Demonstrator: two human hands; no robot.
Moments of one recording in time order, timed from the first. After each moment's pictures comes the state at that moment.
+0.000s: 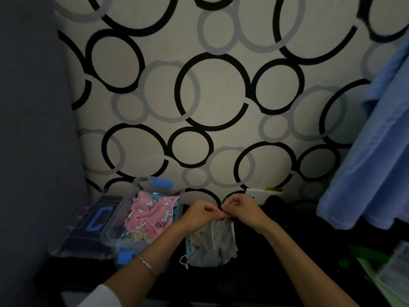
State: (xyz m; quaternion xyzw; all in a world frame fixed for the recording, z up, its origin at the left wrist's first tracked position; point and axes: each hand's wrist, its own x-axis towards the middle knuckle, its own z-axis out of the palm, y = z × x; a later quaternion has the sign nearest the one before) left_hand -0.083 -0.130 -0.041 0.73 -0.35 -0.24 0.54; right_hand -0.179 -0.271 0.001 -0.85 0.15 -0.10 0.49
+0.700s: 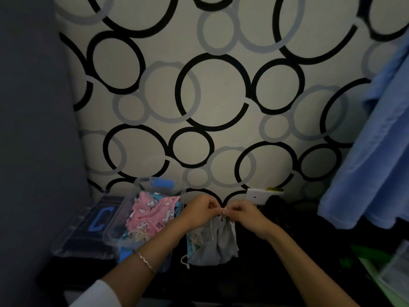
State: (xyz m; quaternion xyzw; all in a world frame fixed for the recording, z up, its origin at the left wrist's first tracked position) left_hand -0.078 -0.133 -0.027 0.79 -0.42 -0.12 0.43; right_hand -0.185 -0.279 -0.014 -0.86 0.10 -0.06 0.49
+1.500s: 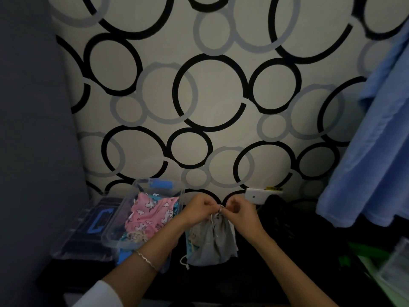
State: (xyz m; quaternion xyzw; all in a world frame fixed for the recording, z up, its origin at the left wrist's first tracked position) left_hand -0.080 -0.133 -0.024 0.75 -0.36 -0.20 0.51; right_hand -0.178 -0.267 -0.038 -0.85 0.15 -0.26 0.44
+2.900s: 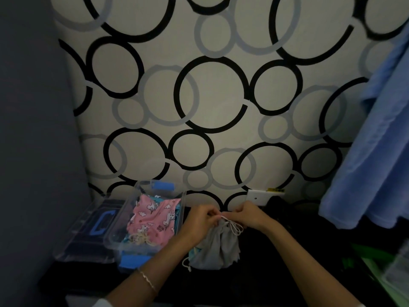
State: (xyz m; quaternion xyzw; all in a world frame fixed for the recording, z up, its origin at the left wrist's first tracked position) left_hand -0.092 -0.130 -0.054 0.76 -0.40 -0.07 0.52; right_hand -0.178 -0.293 -0.014 -0.88 0.19 0.00 0.43
